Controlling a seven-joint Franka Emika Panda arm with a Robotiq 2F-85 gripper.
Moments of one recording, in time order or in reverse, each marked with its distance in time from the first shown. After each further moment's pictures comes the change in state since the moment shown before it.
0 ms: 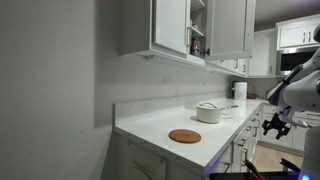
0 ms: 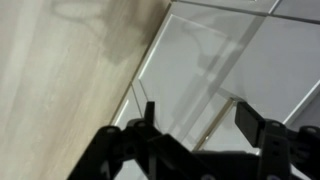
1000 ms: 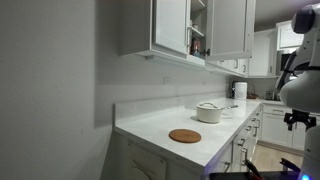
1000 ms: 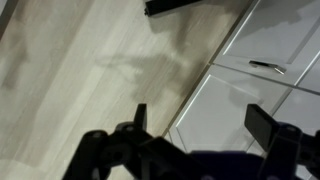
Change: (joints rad) arm 0.560 -0.353 -0.654 0.002 0.147 -0.387 -0.214
